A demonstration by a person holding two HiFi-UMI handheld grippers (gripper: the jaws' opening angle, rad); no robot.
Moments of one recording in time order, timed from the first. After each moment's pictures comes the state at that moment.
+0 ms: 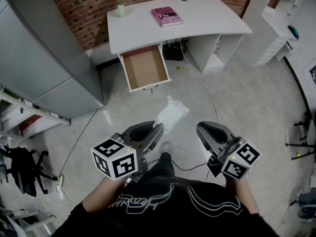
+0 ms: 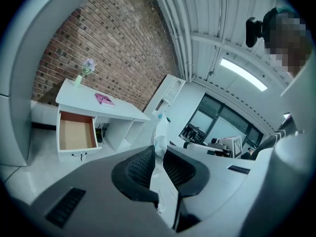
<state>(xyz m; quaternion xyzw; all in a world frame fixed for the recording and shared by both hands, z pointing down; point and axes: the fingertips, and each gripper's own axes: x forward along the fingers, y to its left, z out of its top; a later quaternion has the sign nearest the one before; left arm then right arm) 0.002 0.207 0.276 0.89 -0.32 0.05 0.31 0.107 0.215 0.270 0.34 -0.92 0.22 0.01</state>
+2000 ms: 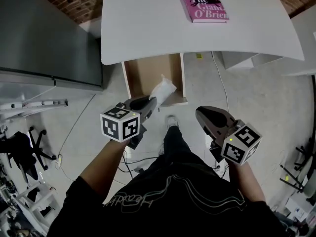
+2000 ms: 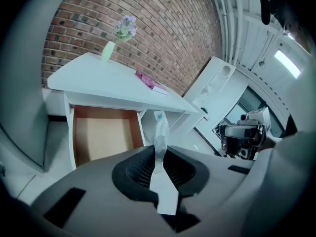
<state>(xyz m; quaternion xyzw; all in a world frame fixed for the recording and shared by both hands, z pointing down) -0.086 -0.226 0.512 0.80 -0.42 0.15 0.41 0.044 -0.212 0.437 0.24 -0.90 0.33 0.14</state>
